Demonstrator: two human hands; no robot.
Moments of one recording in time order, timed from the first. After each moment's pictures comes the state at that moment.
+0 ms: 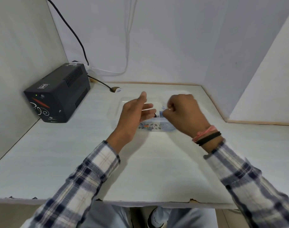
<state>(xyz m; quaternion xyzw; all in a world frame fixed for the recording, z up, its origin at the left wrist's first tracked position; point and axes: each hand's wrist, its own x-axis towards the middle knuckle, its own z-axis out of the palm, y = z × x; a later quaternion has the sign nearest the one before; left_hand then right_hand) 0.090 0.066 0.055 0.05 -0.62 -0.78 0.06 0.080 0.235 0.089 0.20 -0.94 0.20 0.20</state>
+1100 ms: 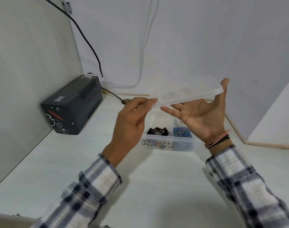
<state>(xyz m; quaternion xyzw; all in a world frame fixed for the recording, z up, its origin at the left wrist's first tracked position) 0.080 0.014 0.065 -0.22 -0.80 -0.34 0.44 0.020 0.231 0.106 0.20 -0.20 0.91 -0.29</state>
